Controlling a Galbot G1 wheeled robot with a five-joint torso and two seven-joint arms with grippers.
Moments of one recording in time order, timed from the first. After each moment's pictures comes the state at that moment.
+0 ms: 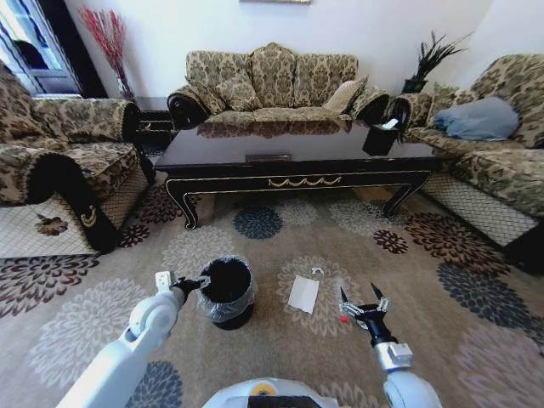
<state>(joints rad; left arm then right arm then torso) 1.22 -0.97 -0.34 -2.02 -1.04 0.67 -0.61 -1.72 1.21 0.66 1.88 0.14 0.32 0.04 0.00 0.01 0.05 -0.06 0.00</state>
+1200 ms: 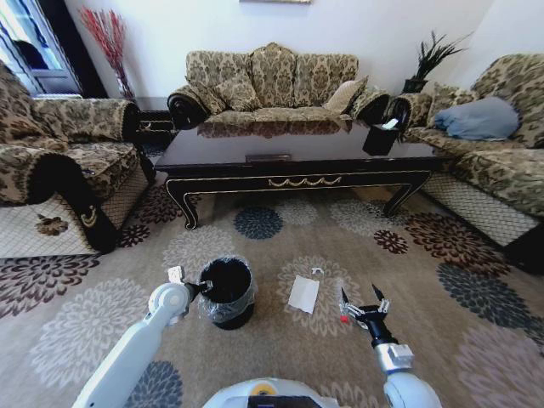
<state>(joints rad) 1.09 -1.01 -0.27 -1.87 -1.32 0.74 -0.81 -1.72 1.21 0.66 1.88 0.15 0.32 0.05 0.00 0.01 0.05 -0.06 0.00</state>
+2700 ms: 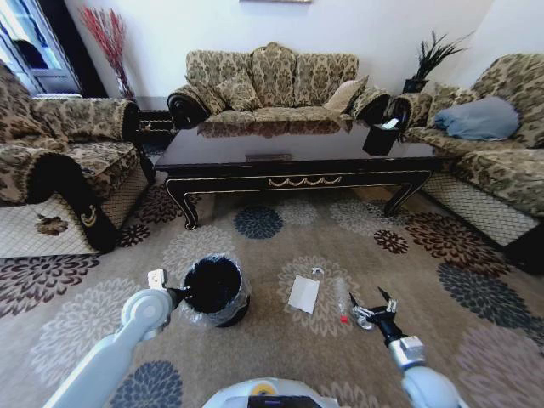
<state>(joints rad) 1.27 -0.86 -0.41 -2.11 -1.49 0.74 -0.96 -1.70 0.92 0.66 1.62 0.30 0.31 -0.06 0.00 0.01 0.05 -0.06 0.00</state>
